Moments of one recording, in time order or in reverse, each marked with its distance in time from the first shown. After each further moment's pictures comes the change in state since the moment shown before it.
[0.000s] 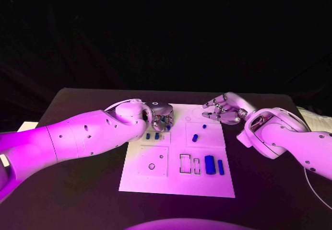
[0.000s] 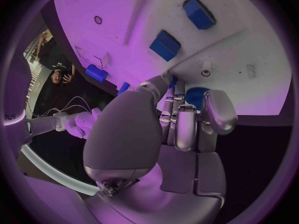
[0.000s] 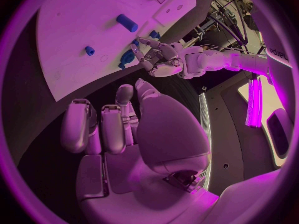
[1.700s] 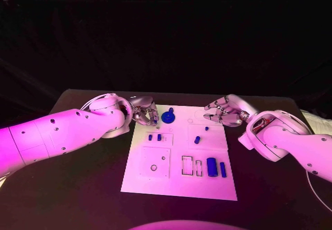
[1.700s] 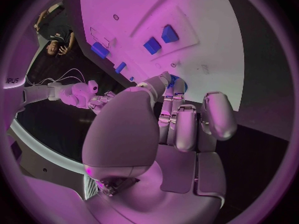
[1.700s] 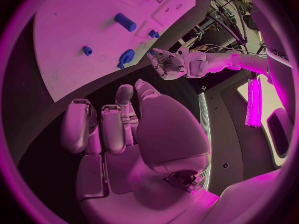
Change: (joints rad) left arm 0.011 -0.187 0.052 0.105 0.235 -0.024 -0.035; left_hand -0.028 0.023 0.049 -0.040 -0.001 0.069 0.016 -0.027 -0.018 0.073 0.002 -0.057 0.002 0.004 -0.004 0.004 -0.030 0.000 0.007 0.000 0.046 0.051; right arm -0.002 0.003 0.000 -0.005 0.004 0.000 0.002; right_hand 0.000 0.000 0.003 0.003 0.010 0.000 0.000 0.000 0.000 0.000 0.000 0.004 0.000 0.000 0.000 0.000 0.001 0.000 0.000 0.000 0.000 0.000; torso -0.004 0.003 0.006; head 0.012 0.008
